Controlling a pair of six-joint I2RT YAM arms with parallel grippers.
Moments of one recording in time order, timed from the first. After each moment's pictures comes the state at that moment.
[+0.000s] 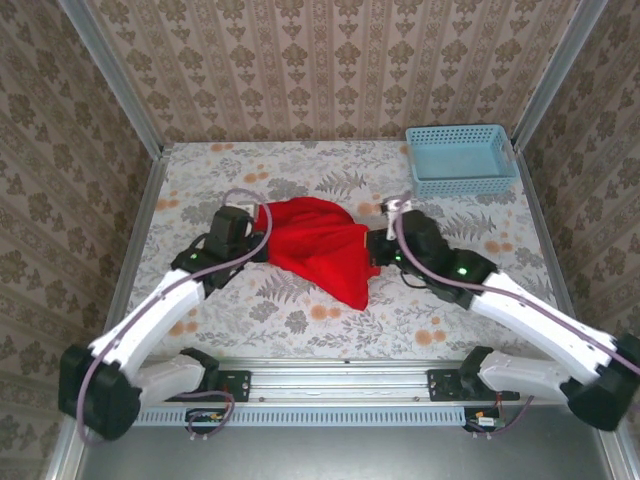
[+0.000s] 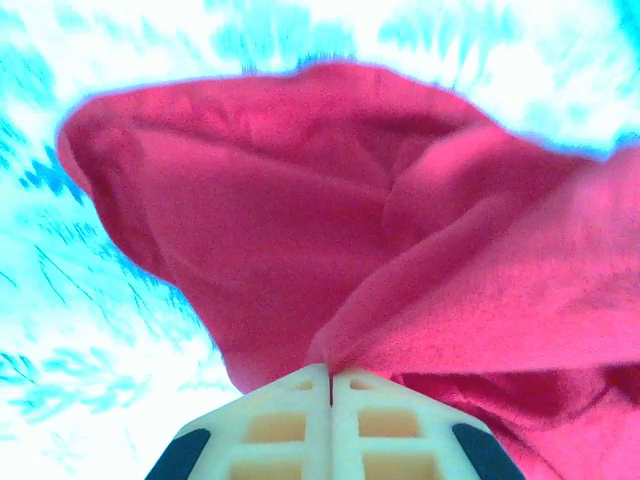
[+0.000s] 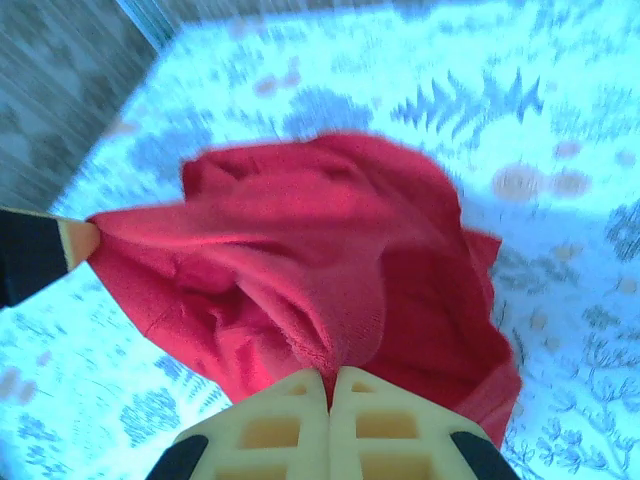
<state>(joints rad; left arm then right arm) -0.52 1.03 0.81 -0.47 -0.08 -0.40 0.75 1.02 0.97 -0.46 0.20 0.49</state>
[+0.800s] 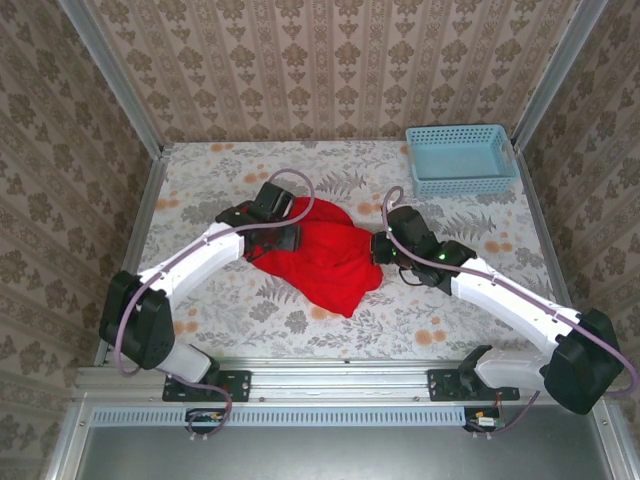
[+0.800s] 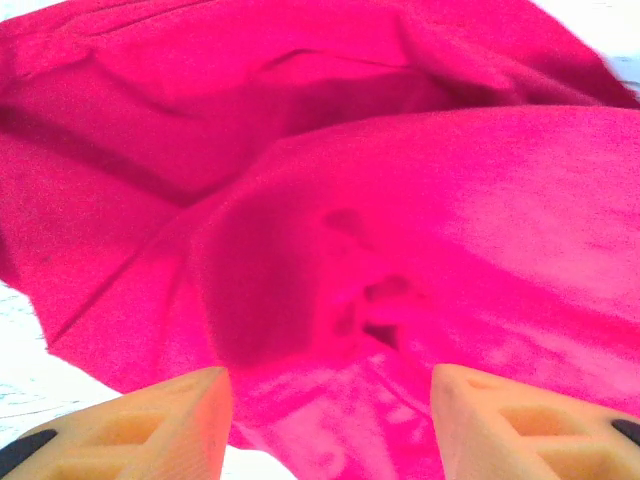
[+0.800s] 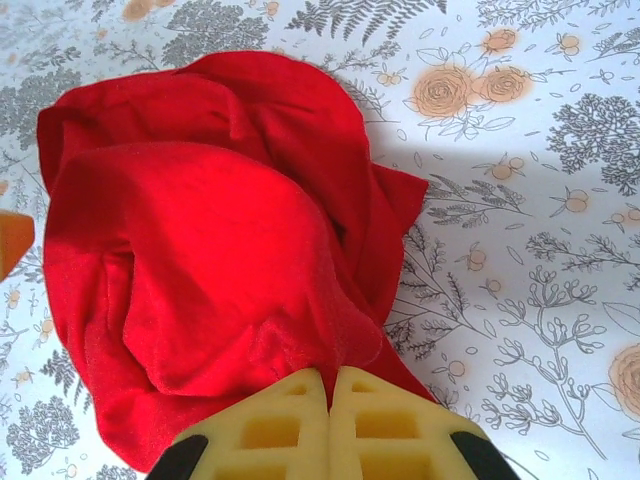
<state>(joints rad) -0.62 1.49 1.13 -0.67 -0.08 -0.36 0.64 1.22 0.90 -0.41 0.14 0.53</state>
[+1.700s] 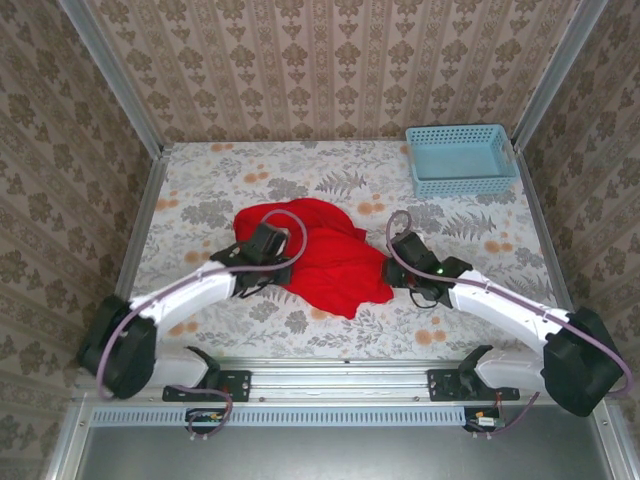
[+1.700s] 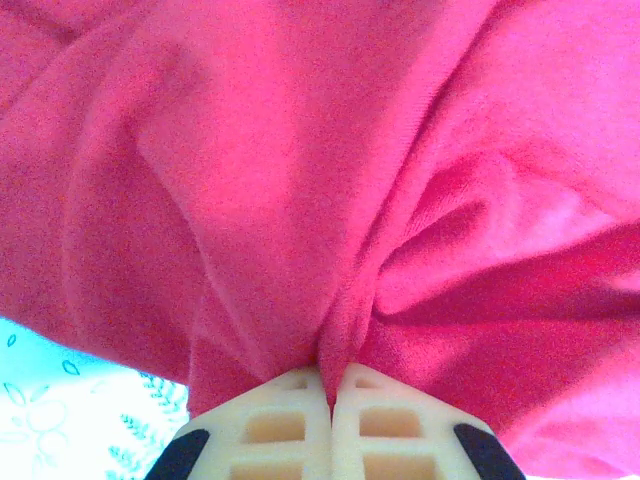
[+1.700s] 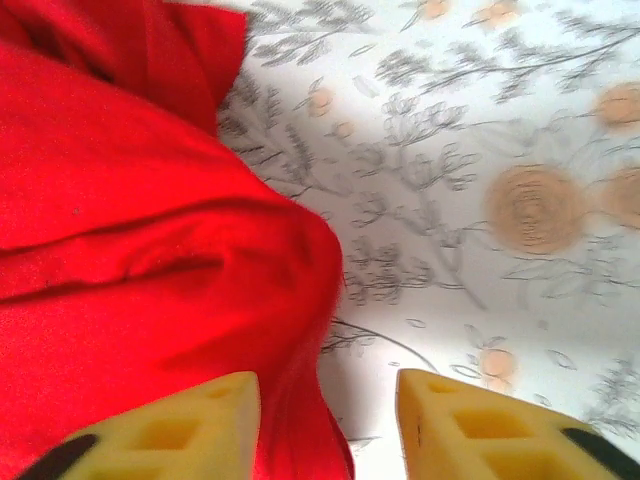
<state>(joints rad) -0.67 1.27 0.71 -0.41 -0.01 -0.44 0.63 1.19 0.73 -0.52 0.26 0.63</state>
